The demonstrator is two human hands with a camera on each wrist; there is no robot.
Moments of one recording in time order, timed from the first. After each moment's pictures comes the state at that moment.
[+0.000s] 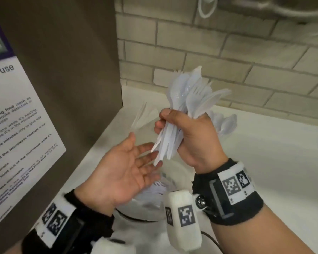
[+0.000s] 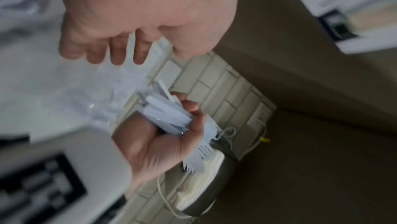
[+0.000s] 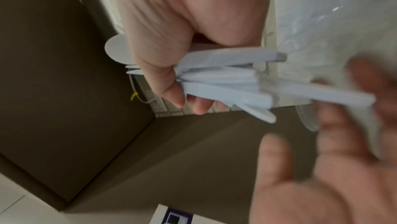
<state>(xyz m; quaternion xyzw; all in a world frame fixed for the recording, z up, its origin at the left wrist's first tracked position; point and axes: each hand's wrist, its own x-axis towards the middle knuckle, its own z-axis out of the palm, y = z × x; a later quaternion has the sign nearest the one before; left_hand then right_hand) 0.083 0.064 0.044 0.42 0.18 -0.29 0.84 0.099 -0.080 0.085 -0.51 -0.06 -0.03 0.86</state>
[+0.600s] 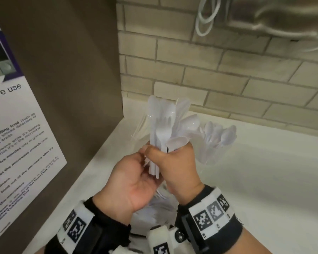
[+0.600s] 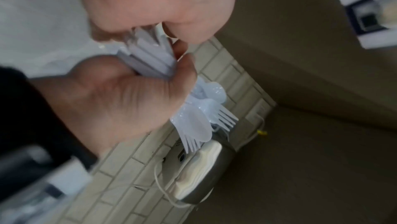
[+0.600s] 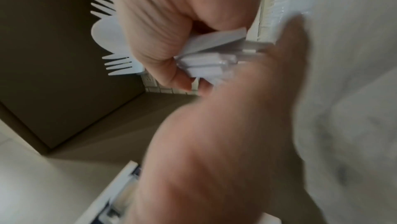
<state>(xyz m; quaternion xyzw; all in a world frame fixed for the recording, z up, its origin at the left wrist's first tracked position) 0.088 0.042 0.051 0.36 0.17 -0.22 0.89 0.091 -0.052 0.051 -0.68 -0.04 -0.17 0.71</state>
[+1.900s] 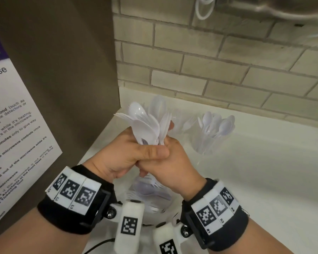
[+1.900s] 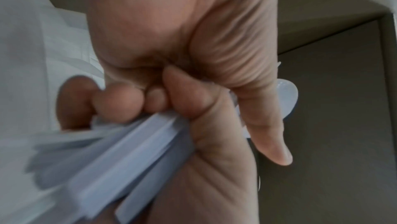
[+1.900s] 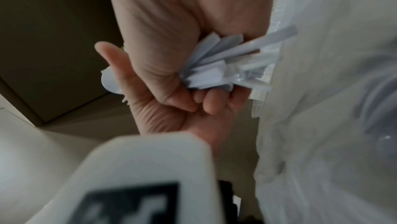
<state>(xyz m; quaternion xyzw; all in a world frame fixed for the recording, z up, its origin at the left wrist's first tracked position) 0.107 0.062 0.061 0.60 -0.20 -0.19 0.75 0.082 -0.060 0.051 -0.79 -0.10 0.01 0.60</state>
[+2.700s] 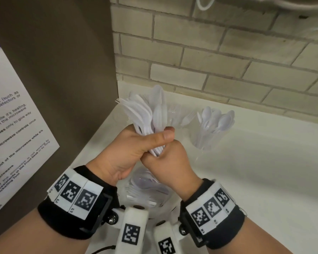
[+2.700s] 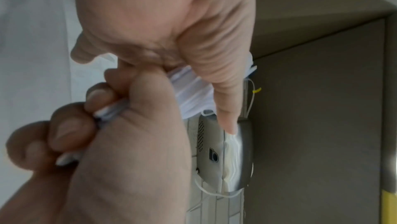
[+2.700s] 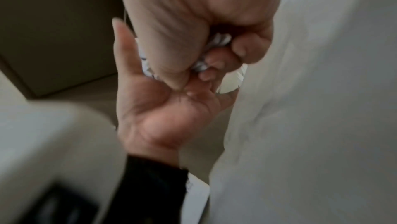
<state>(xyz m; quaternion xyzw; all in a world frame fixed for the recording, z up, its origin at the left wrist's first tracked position) 0.096 0.046 0.063 0.58 -0.10 -0.18 0.79 0.075 -0.059 0.038 -0.86 -0.07 -0.07 0.49</state>
